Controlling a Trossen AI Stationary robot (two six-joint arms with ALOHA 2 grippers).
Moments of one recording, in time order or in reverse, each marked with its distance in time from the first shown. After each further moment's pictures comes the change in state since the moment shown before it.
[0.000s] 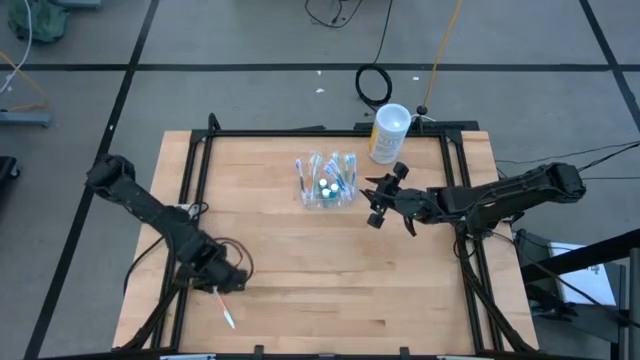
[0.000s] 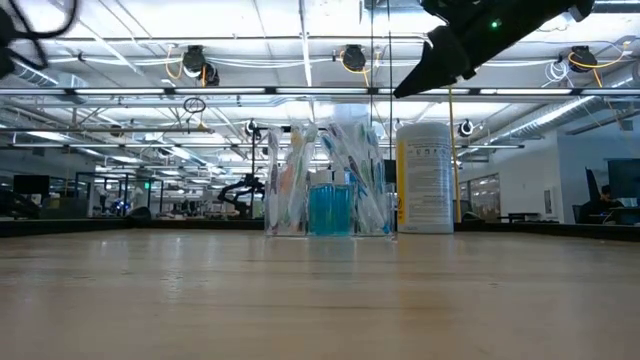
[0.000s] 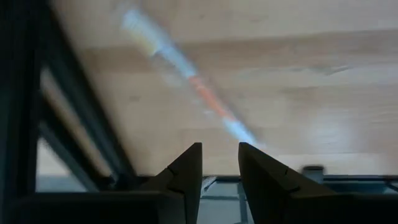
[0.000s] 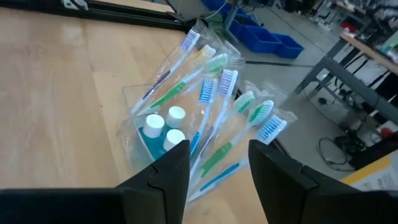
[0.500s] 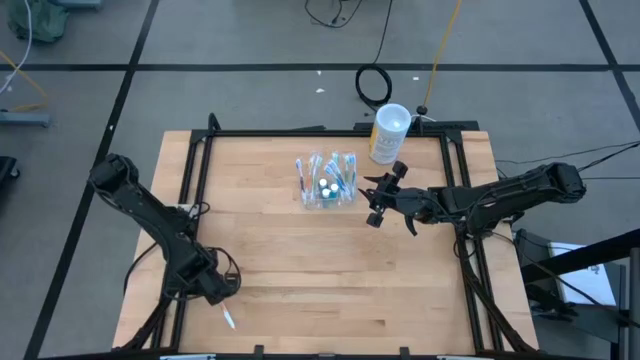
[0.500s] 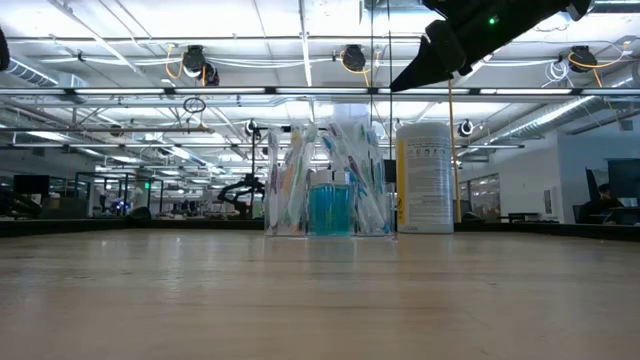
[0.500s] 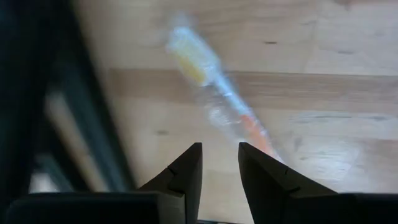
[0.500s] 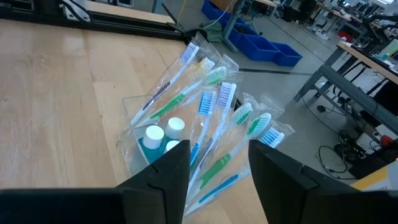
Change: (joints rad) left arm -0.150 0.021 -0.159 0.149 -0.056 -0.206; right arm -0.001 0.000 0.000 0.050 0.000 -0.046
